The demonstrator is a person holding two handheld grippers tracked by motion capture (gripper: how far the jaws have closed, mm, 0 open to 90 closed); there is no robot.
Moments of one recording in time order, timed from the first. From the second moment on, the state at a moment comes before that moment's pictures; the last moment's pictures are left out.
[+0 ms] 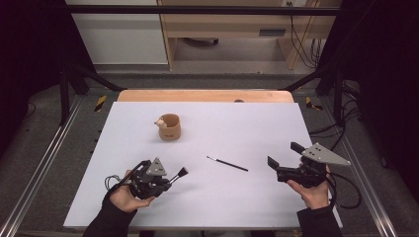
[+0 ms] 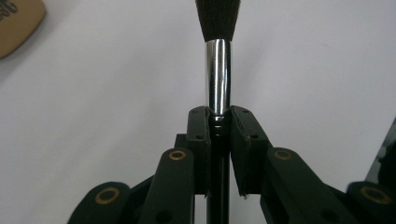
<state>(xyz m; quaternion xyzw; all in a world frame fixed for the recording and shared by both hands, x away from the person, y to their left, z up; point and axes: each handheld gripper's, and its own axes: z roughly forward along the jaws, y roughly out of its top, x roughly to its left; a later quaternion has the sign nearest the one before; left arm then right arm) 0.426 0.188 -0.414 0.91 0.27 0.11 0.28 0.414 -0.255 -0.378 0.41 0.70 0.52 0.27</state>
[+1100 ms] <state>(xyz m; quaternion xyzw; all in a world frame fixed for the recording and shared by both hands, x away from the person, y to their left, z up) 0.434 0.218 -0.394 0.80 0.37 0.18 0.43 0.415 -0.256 -0.380 0.41 0.70 0.51 0.27</state>
